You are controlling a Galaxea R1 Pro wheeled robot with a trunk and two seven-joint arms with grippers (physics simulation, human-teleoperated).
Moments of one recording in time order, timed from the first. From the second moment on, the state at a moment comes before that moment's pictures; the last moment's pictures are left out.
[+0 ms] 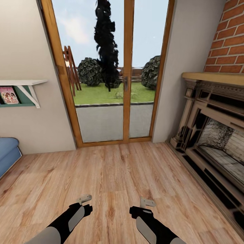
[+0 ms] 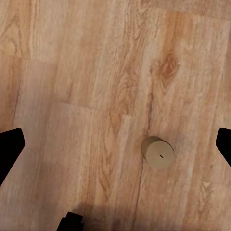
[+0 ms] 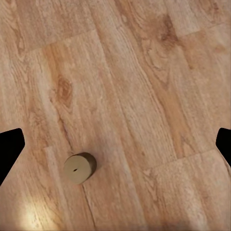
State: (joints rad) left arm -0.58 0.02 -0.36 -0.43 0.70 0.34 0.39; right arm -0.51 0.11 0.67 -0.57 -0.82 0.18 -0.52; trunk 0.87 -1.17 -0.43
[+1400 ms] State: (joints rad) left arm -0.58 -0.04 -0.47 -0.39 0.69 0.37 0.39; right arm -0.51 0.09 0.67 -0.64 -0.83 0.25 -0.33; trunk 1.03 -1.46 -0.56
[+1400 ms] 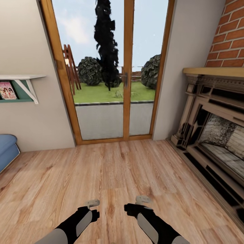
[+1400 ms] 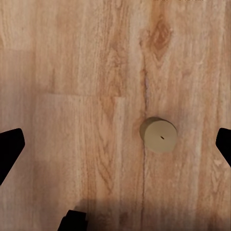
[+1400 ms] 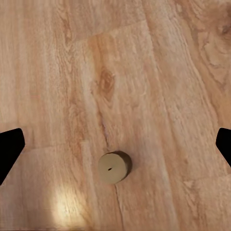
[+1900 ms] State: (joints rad) left arm -0.58 -0.04 -0.47 -0.39 0.69 0.36 0.39; right arm -0.51 0.04 0.30 -0.96 -0.81 0.74 -0.33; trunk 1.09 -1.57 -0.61
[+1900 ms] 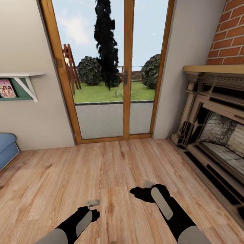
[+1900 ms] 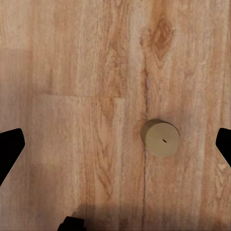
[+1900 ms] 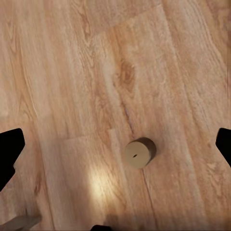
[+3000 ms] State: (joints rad) left arm -0.58 -0.04 -0.49 -0.39 0.69 0.36 0.39; right arm -0.51 0.03 0.29 -0.85 -0.81 0.68 -0.33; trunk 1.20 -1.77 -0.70
